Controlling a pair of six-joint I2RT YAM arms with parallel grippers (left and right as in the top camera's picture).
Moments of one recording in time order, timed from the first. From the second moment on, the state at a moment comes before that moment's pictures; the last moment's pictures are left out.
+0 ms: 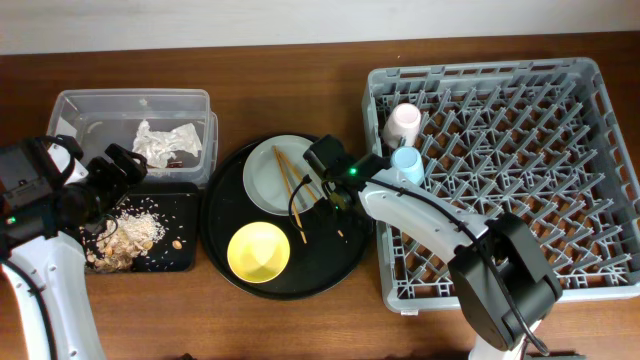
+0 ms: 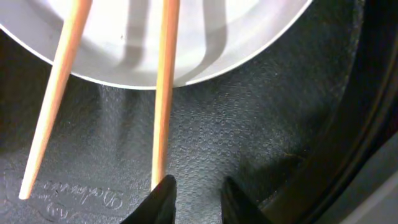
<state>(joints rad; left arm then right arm) 0.46 1.34 1.19 -0.83 0.36 -0.40 0.64 1.90 1.33 -0.77 0.00 0.00</state>
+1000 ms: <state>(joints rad) 0.46 1.34 1.19 -0.83 0.36 -0.40 0.64 1.90 1.24 -0.68 -0.09 0.02</state>
